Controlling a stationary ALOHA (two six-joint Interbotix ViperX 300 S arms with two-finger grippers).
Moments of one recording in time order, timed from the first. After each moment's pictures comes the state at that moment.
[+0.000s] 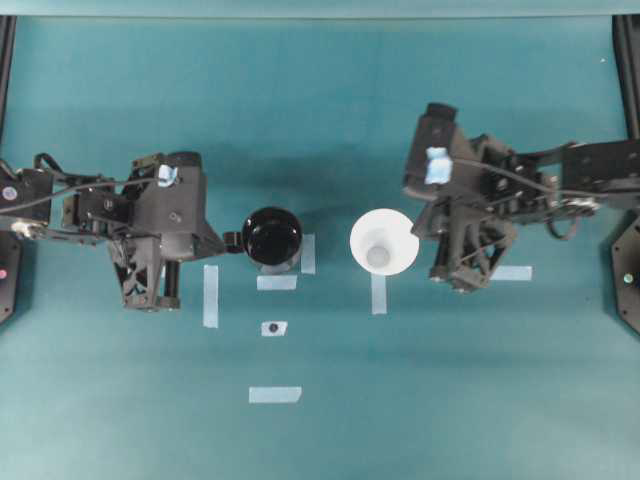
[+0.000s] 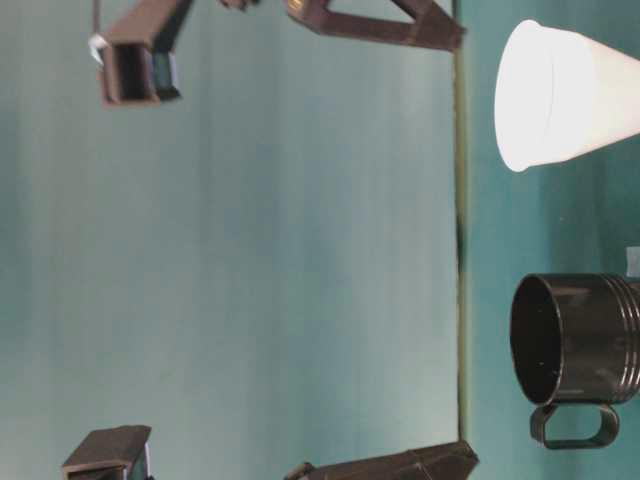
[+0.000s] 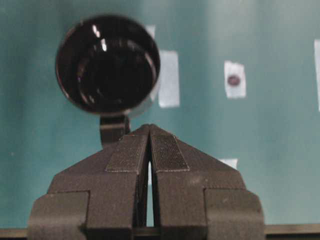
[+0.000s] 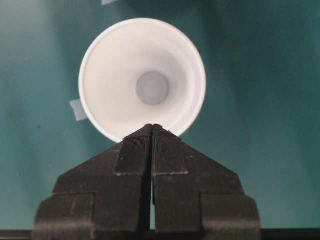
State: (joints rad) left arm 0.04 -0.30 0.81 0.02 0.31 0.06; right arm -0.09 -0.20 0.69 -0.02 0.56 0.22
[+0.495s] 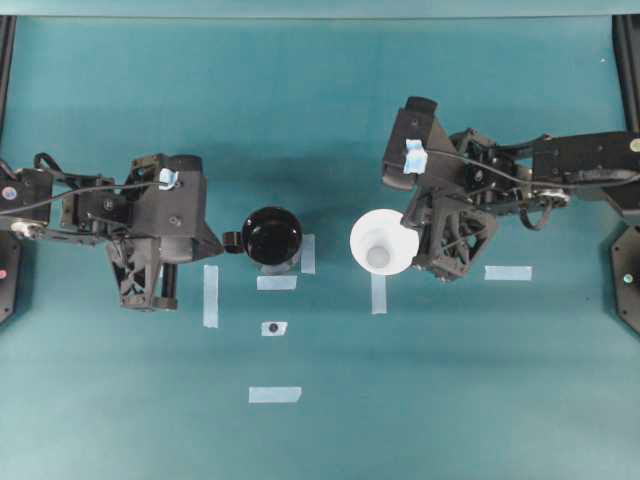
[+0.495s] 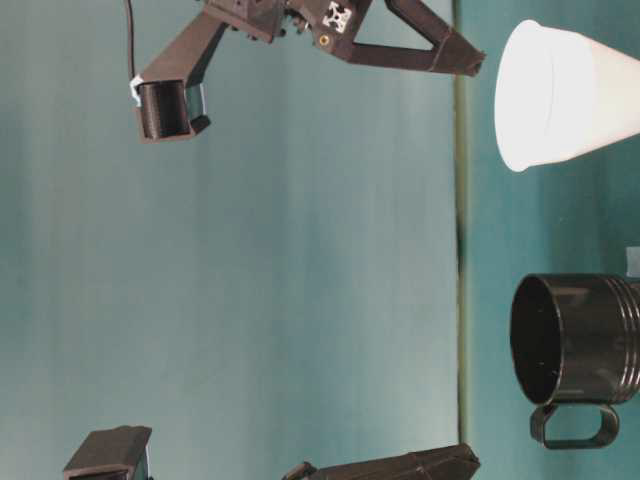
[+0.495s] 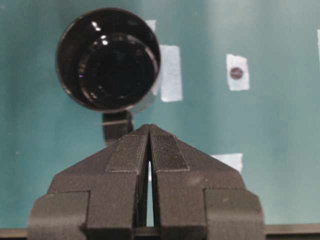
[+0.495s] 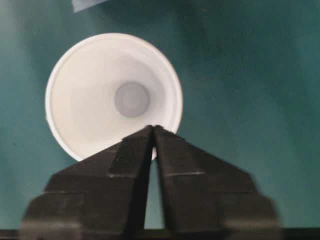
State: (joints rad) left arm 0.05 -0.30 0.81 0.02 0.32 0.08; right arm -0.14 -0.16 0.67 -0.02 0.55 0.22
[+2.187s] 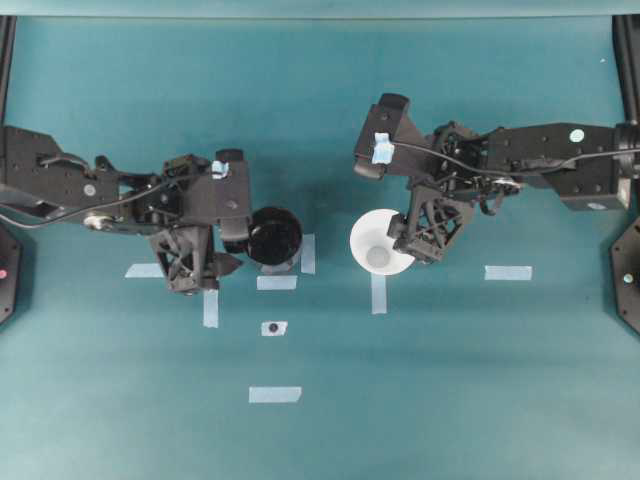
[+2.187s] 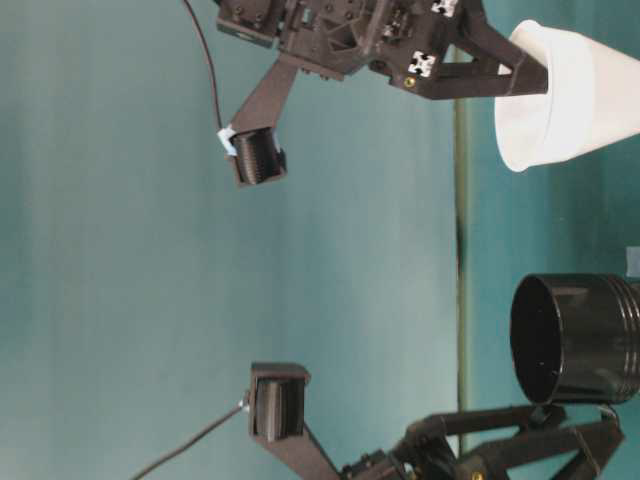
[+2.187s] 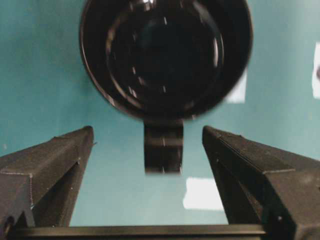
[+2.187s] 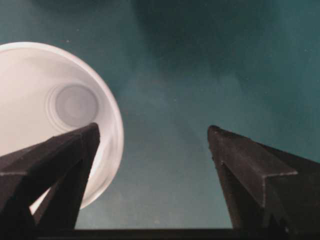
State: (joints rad) left arm 0.13 -0.02 0.79 0.02 0.18 0.04; right arm -0.20 0.00 0.62 -0.06 0.57 0.22
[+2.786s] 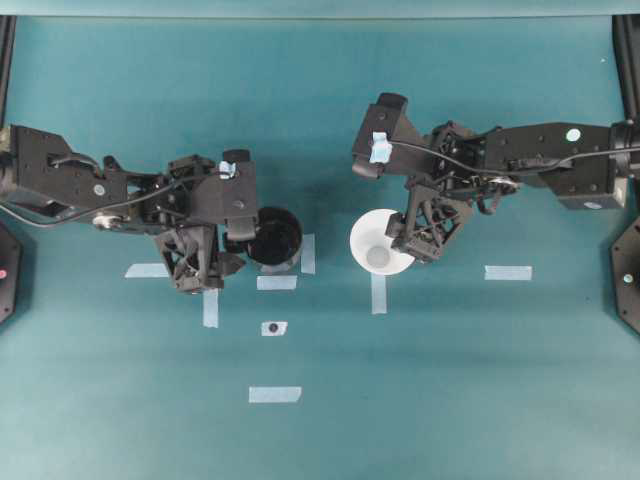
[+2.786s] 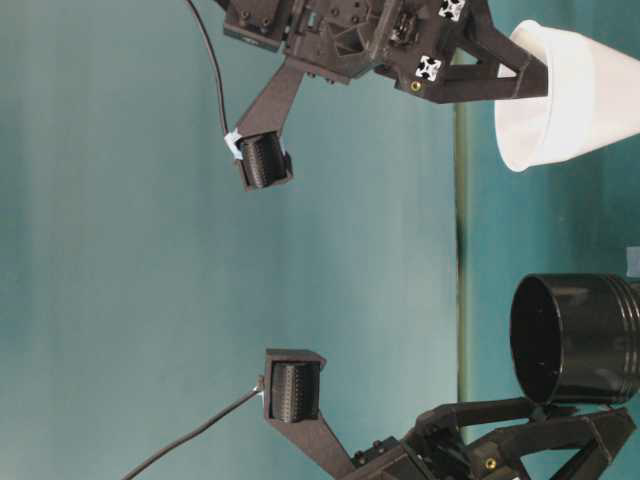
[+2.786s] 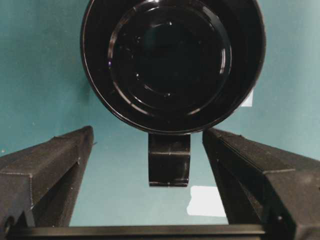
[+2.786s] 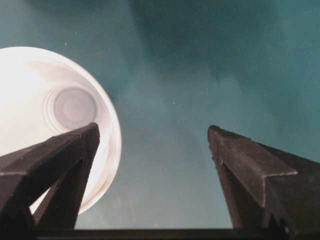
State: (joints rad) left arm 0.13 0.01 0.78 0.02 0.18 0.04; right arm -0.20 0.01 0.62 -0.06 0.56 0.22
